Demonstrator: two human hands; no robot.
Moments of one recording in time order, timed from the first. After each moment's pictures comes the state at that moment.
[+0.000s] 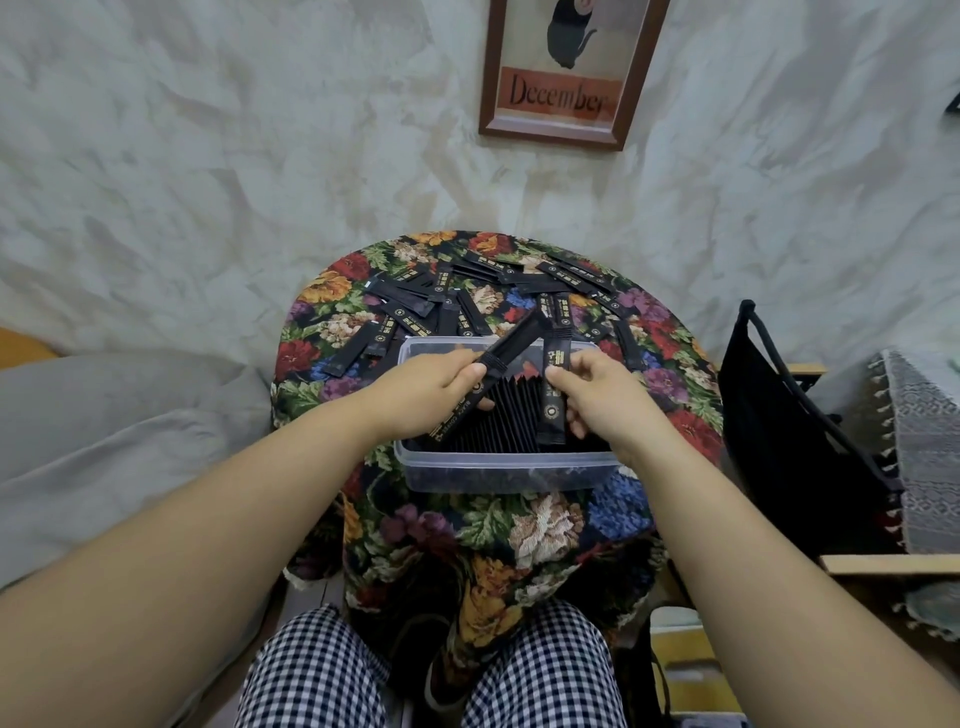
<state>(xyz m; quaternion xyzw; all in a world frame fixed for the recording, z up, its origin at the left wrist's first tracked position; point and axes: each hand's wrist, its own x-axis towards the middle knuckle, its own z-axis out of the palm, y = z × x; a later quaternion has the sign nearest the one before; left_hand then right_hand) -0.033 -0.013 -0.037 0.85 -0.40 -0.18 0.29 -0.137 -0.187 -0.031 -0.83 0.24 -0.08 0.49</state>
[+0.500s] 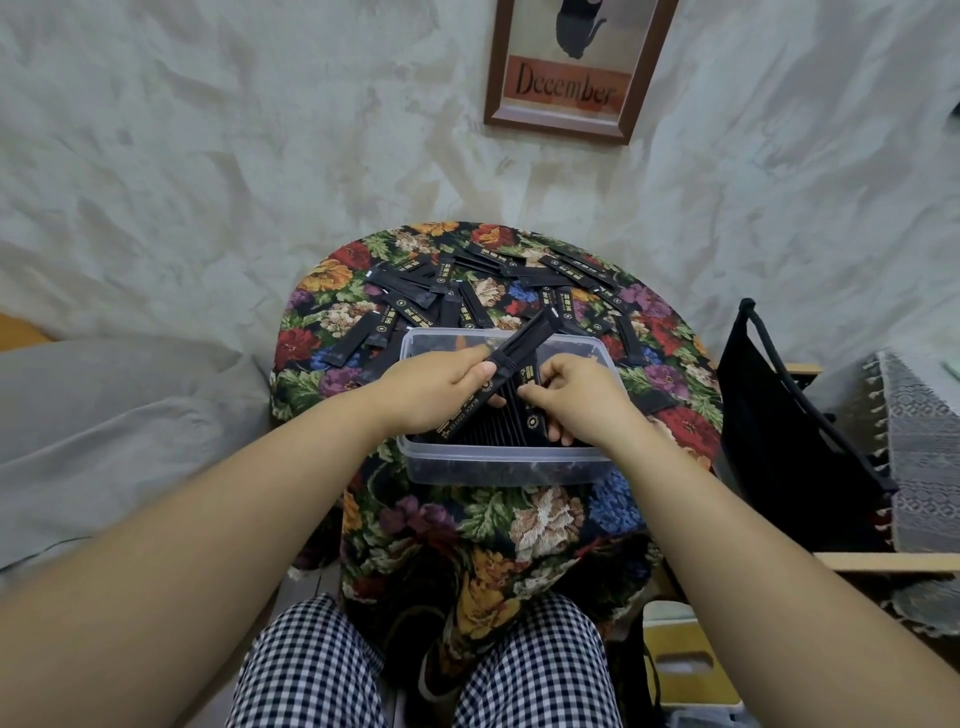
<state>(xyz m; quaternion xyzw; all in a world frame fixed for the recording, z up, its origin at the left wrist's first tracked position) -0.030 -0.017 -0.042 0.86 -0.41 -0.17 0.24 -0.122 -0.176 -0.038 -0.90 0.22 -0.01 0.37</state>
